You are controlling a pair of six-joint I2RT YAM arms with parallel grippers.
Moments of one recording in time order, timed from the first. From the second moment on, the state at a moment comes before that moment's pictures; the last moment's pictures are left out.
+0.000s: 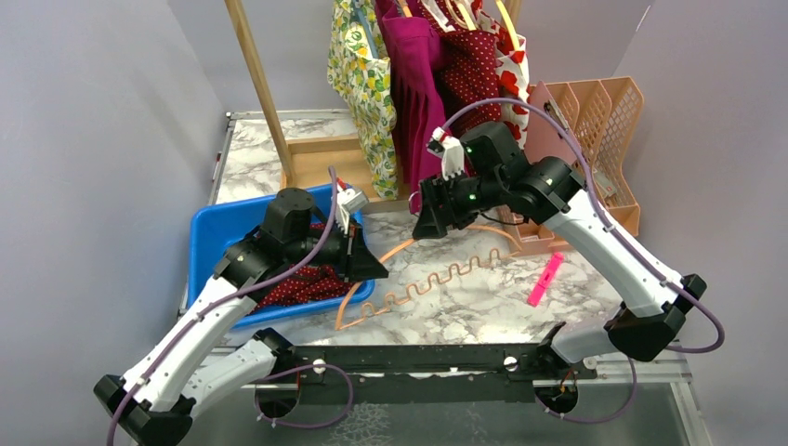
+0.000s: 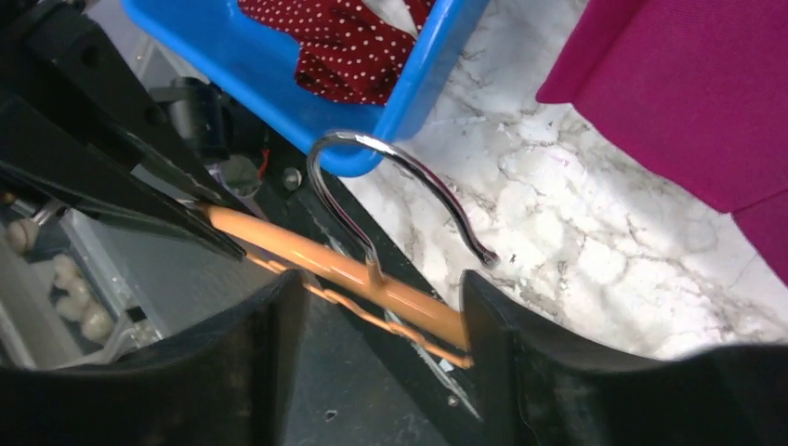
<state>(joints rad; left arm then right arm) -0.62 0.88 0.96 -0.55 0.78 -0.40 0.77 1.41 1.67 -1.04 -0.36 0.33</state>
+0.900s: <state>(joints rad) -0.62 0.70 1.29 -1.27 0.10 -0.59 0.77 1.27 1.85 -1.09 0.07 0.40</state>
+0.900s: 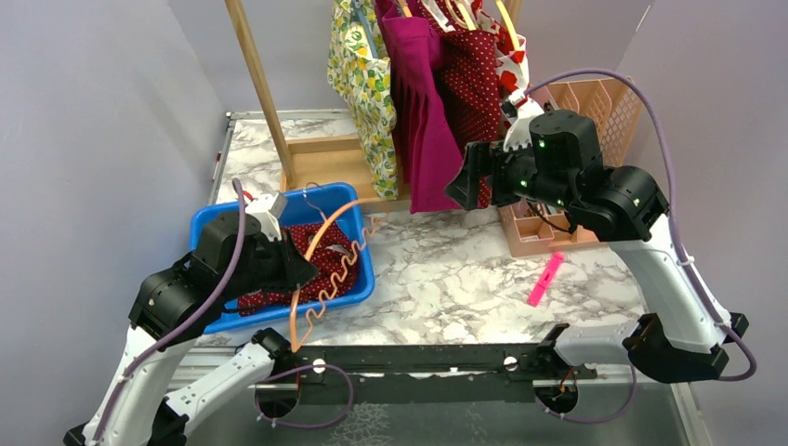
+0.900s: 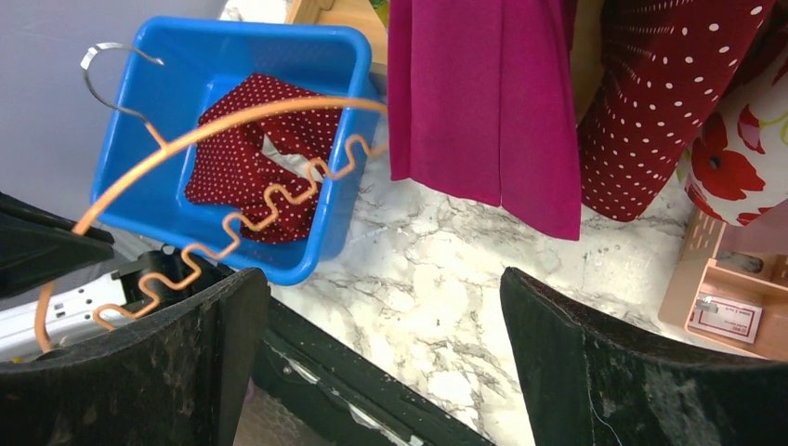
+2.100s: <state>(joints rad) -0.21 1.40 1.94 -0.93 -0.05 -0.32 0.77 1.26 1.83 -1.05 0.07 0.36</state>
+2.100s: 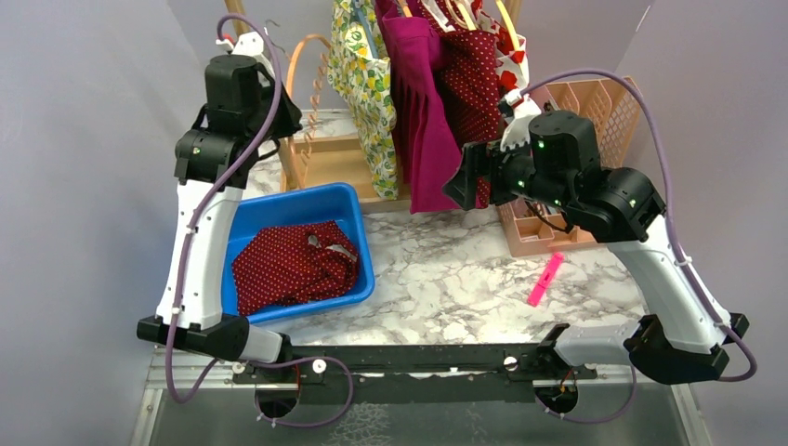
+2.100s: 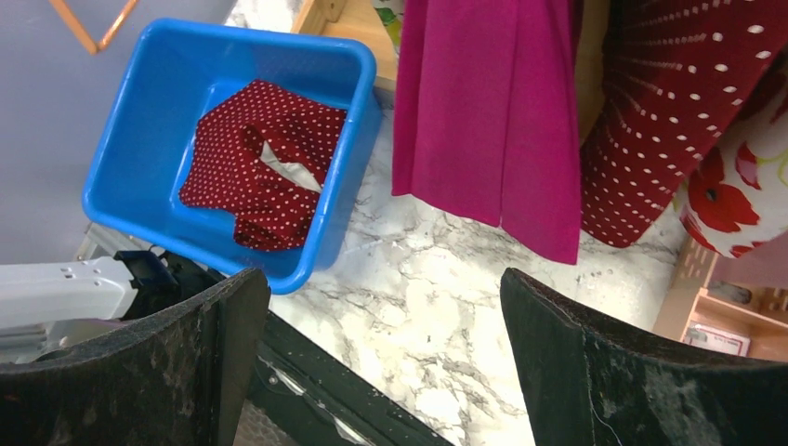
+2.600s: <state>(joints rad) -0.08 1.52 2.17 -0.83 0.00 -0.21 0.77 1.26 1.80 -0.91 -0.02 0.25</state>
